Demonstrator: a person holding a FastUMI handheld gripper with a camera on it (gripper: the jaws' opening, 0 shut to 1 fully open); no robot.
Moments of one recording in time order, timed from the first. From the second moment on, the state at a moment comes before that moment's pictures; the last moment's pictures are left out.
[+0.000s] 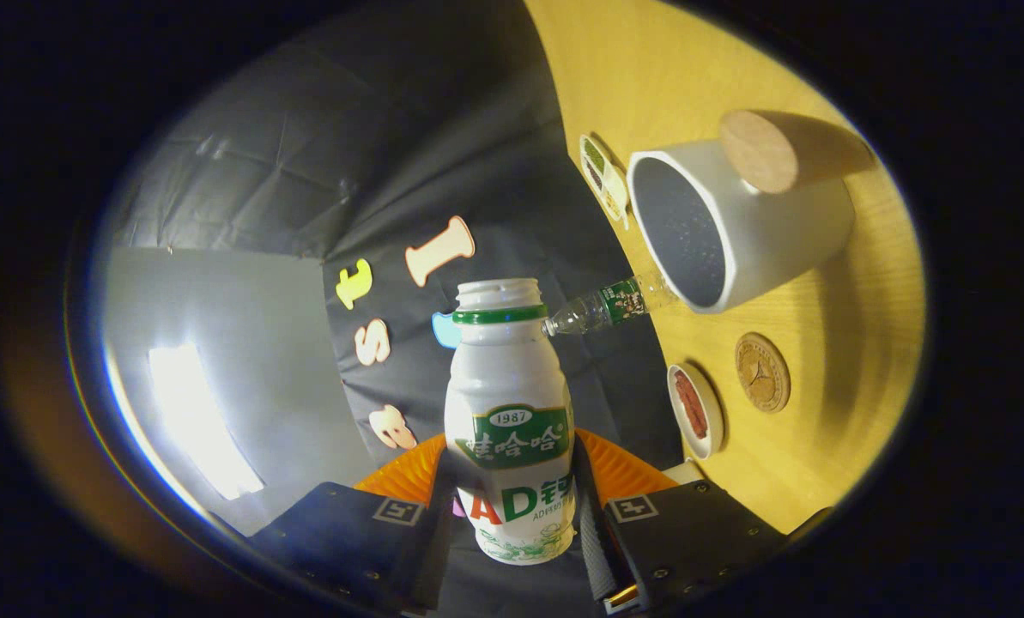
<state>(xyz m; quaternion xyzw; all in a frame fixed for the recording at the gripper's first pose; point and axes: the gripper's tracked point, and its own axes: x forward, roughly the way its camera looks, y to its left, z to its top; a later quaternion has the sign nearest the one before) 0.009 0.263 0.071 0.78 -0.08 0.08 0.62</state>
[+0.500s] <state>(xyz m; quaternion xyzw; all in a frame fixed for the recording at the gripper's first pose) 0.025 0.288 0.039 0.55 0.00 0.05 0.83</state>
